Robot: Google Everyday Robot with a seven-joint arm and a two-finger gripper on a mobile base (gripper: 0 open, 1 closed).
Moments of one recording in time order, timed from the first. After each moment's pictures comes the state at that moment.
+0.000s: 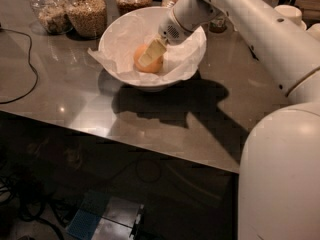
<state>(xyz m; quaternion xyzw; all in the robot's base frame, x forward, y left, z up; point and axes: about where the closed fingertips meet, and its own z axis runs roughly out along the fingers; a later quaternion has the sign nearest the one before) 0.715 0.028 0.880 -0.54 0.77 0.20 0.29</state>
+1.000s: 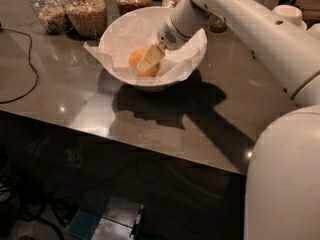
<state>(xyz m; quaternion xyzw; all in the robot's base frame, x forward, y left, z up) 0.712 0.025 0.866 -0.52 0.79 0.17 0.28</state>
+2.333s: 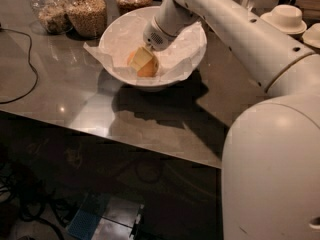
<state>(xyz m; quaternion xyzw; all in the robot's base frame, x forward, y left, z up) 0.711 0.064 0.854 -0.56 0.77 0.18 0.25</state>
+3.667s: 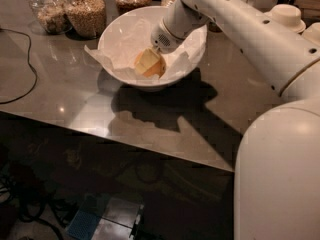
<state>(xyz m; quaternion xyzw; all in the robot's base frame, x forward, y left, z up) 0.702 0.042 0.851 -0.54 0.79 0.18 0.25</state>
